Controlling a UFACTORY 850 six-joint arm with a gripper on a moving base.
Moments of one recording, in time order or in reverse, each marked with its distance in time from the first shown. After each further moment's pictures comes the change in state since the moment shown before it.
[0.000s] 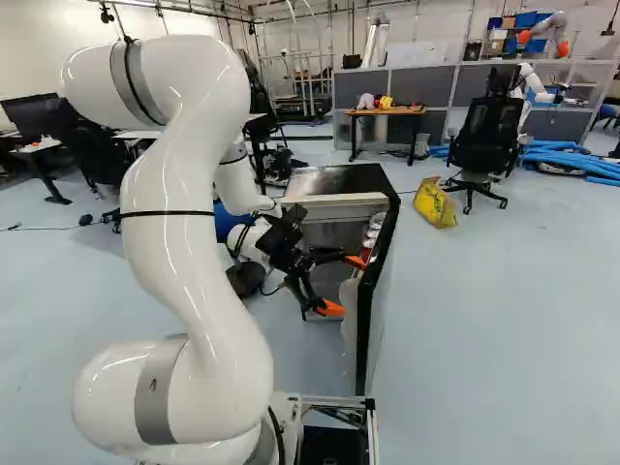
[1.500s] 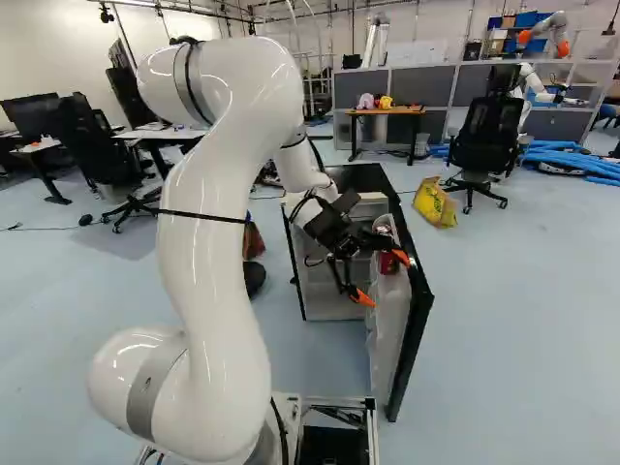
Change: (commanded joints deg) arm -19.1 -2.4 -14.2 1.0 -0.2 0.0
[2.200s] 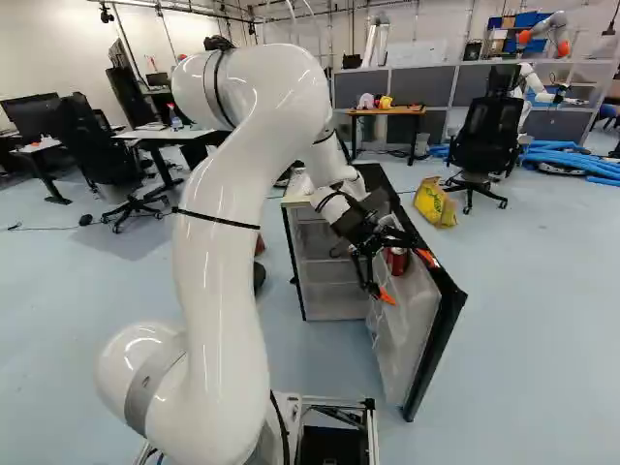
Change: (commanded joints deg) arm -7.7 -2.3 -7.1 -1.8 -3.9 0.0
